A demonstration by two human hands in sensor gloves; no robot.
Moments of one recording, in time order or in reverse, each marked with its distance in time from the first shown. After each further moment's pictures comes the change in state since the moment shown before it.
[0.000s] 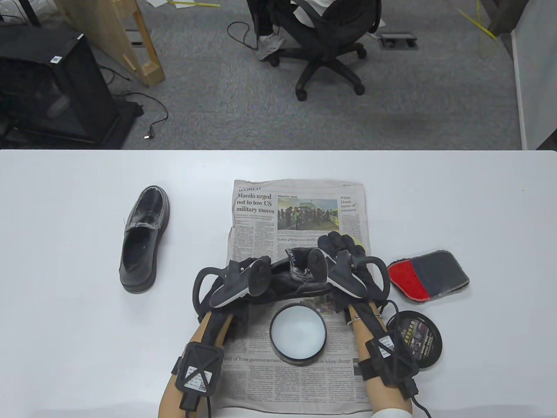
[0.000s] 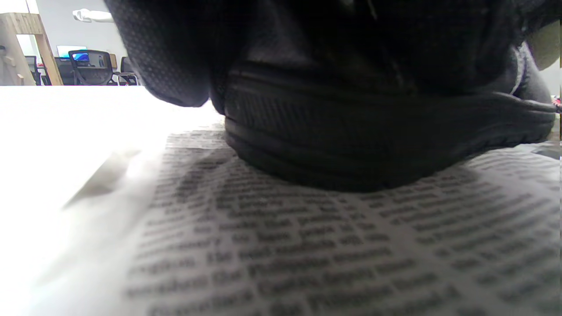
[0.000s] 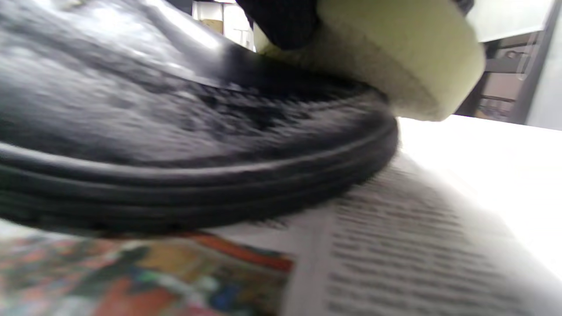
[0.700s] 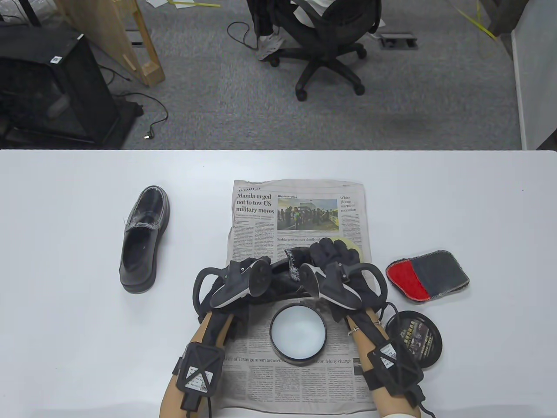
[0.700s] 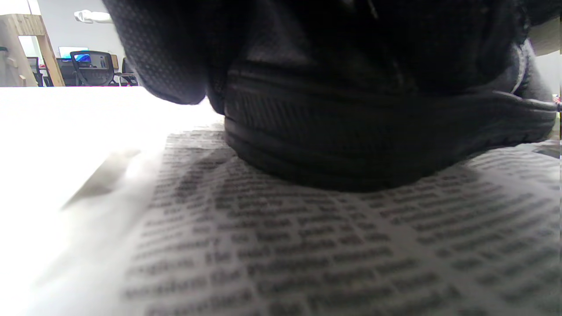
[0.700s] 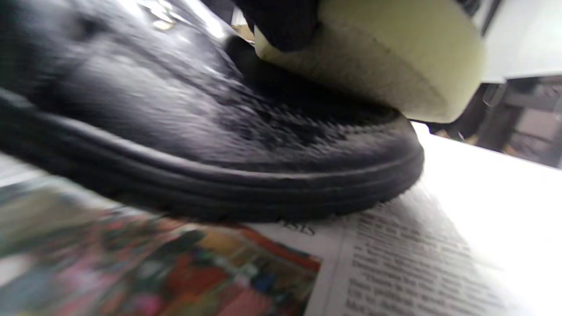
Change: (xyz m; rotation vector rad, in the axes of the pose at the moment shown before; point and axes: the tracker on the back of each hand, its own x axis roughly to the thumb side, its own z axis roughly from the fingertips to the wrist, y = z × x) left_hand 0.000 -0.001 0.000 0.000 0.002 0.007; right_hand 0.018 -0.007 0.010 -0.044 -0.084 0.067
